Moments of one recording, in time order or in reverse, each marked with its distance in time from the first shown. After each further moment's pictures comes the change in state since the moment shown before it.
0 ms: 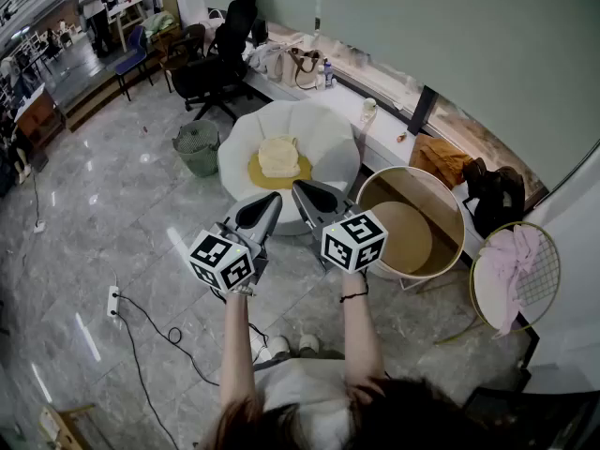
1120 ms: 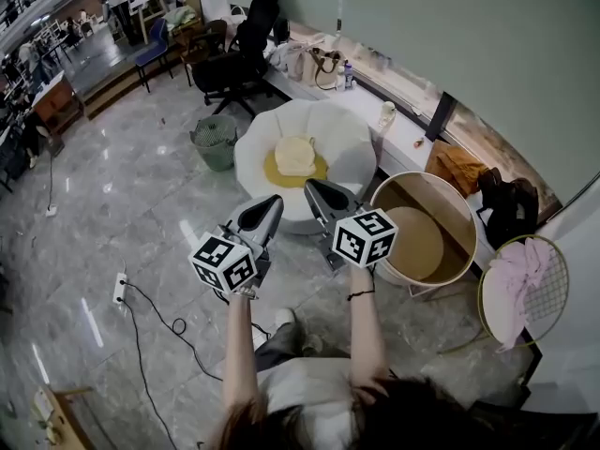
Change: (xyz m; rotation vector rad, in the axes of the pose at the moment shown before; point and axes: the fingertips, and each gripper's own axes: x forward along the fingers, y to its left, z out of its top) left arm -0.020 0.009 -0.012 -0.021 0.010 0.096; right arm 0.002 -0.011 -0.018 0.106 0.013 0.032
